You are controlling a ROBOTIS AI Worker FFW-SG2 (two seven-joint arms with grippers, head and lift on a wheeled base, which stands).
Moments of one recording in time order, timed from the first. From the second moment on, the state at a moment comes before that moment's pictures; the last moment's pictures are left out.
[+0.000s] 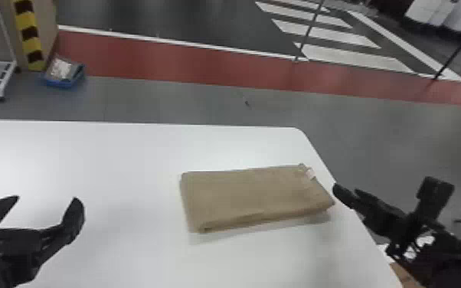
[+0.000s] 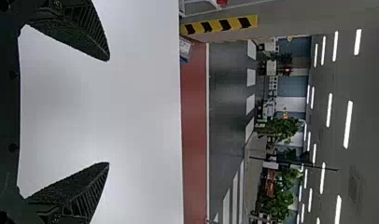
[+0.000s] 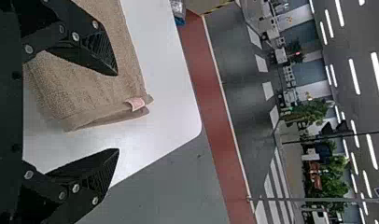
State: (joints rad) left arm 0.36 0.27 -0.23 -2.13 0.27 0.44 0.23; right arm 0.29 -0.30 -0.64 -1.86 -0.48 0.65 0.38
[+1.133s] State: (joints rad) left arm 0.12 0.13 -0.66 -1.81 0.41 0.31 0.27; right arm 0.53 -0.10 -0.76 -2.01 -0.55 0.39 0.42
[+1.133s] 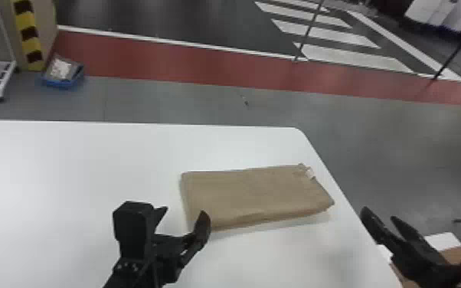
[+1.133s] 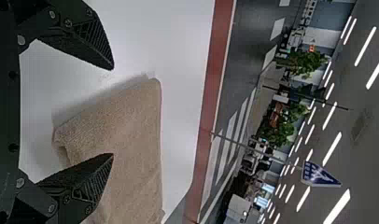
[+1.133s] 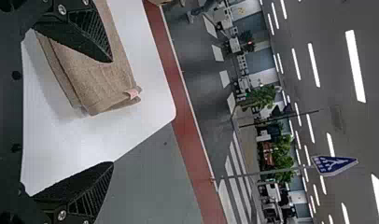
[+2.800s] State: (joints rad) left arm 0.03 0.10 -0.77 -1.66 0.45 0.29 0.33; right arm 0.51 -0.11 -0.74 -1.96 -0.52 0.38 0.43
